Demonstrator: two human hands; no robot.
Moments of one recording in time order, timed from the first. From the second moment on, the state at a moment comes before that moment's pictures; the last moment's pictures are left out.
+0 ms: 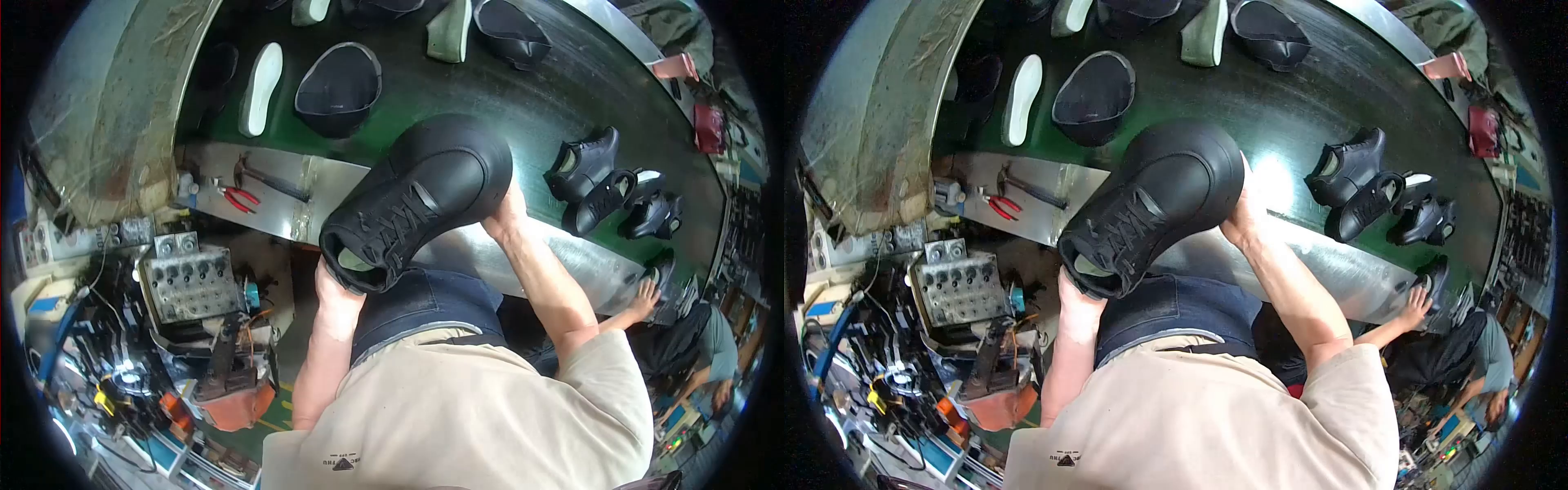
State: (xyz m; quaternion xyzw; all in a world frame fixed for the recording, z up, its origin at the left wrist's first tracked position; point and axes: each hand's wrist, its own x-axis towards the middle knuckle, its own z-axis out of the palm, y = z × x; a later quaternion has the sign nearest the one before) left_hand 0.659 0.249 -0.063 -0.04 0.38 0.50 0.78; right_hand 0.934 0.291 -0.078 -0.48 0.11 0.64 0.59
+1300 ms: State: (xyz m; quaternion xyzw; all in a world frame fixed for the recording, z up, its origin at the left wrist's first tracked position) left_hand 0.384 0.113 0.038 0.11 0.70 0.61 0.36; right_hand 0.454 0.304 0.033 -0.34 -0.43 0.78 0.31
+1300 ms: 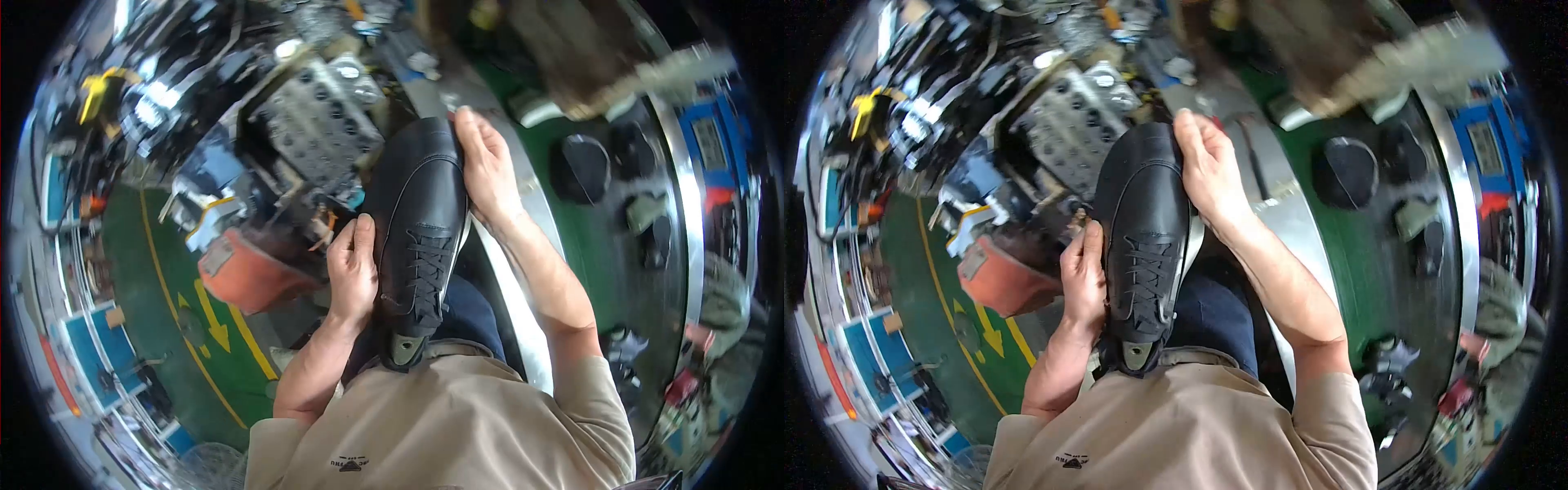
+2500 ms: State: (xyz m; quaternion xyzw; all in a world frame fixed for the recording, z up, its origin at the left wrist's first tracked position) left_hand -0.039 0.030 0.079 -0.07 0.51 0.84 0.16; right_hand 0.009 0.172 0.058 -0.20 -0.30 0.92 0.14
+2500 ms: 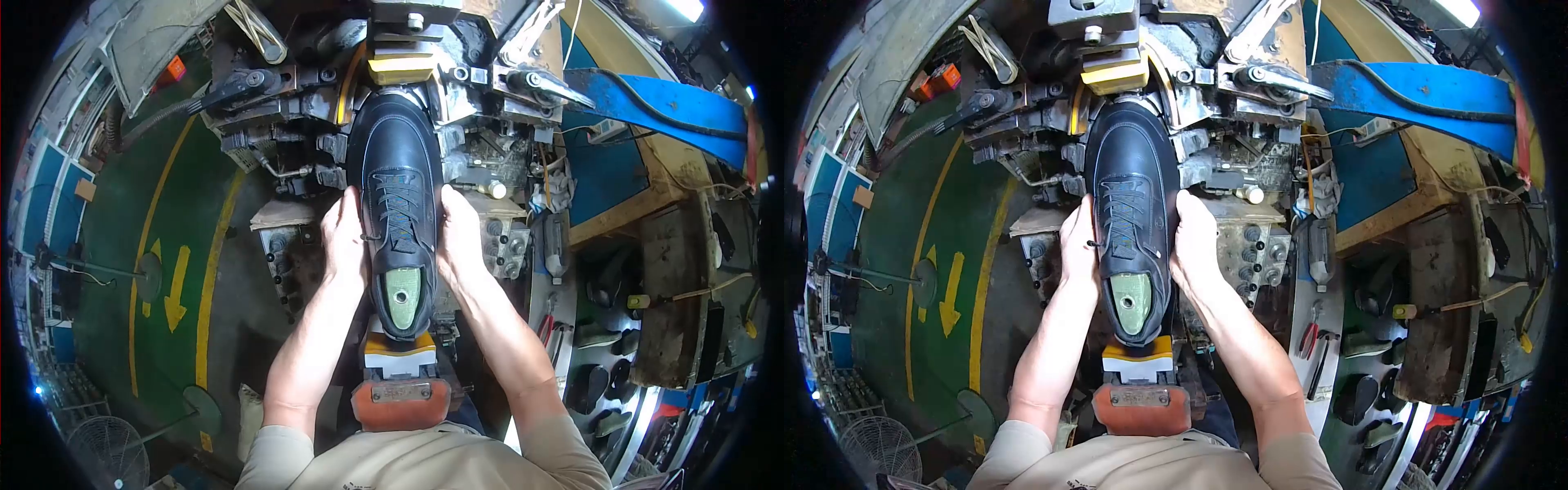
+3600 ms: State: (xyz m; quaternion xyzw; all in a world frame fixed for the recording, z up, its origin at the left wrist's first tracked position) left_hand -0.047 0.030 0.076 -0.14 0.47 0.85 0.19; right_hand -0.001 0.171 0.052 -0.20 -0.27 0.94 0.12
